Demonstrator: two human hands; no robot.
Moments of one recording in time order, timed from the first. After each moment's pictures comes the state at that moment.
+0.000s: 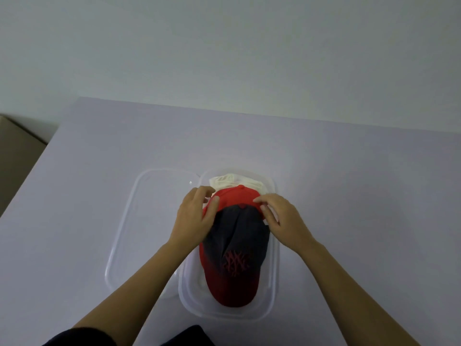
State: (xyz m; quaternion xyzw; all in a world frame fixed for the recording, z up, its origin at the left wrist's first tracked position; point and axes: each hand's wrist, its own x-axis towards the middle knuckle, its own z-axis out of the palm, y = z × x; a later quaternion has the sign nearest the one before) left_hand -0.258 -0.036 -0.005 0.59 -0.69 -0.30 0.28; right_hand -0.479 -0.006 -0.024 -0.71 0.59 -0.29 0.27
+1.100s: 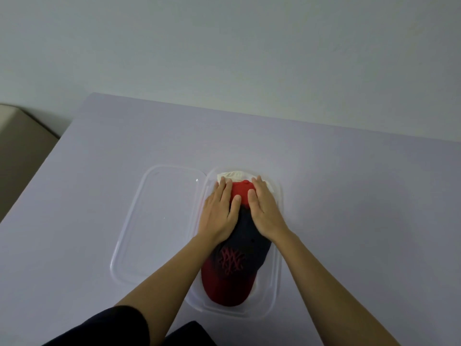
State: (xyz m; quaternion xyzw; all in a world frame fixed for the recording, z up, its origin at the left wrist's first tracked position) left_hand -0.295 -0.035 -0.038 0.61 -0.70 -0.33 0.17; right_hand -0.430 -0.029 -0.030 -0.59 0.66 -0.24 0.40
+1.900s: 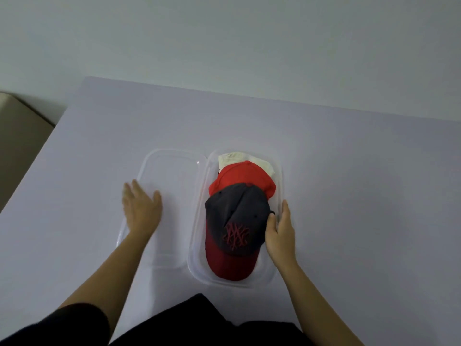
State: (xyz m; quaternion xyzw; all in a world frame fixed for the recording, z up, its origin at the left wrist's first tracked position) left_hand -0.144 -0.029 -0.068 0.83 -0.49 -0.21 0.17; right_hand -0.424 0.062 -0.047 -0.39 0.77 -0.32 0.39
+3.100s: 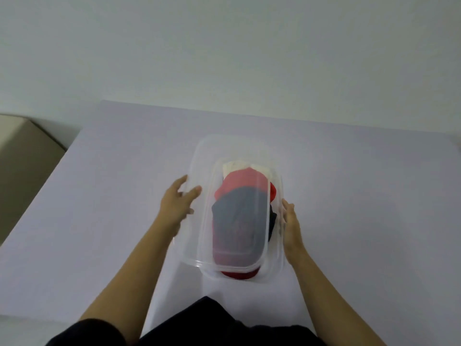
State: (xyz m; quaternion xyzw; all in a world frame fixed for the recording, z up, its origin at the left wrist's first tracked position) left_hand -0.186 -0.017 0.013 0.68 -0.40 -0.52 0.33; right_hand -0.424 0.062 -0.027 -0.25 0.68 -0.47 0.51
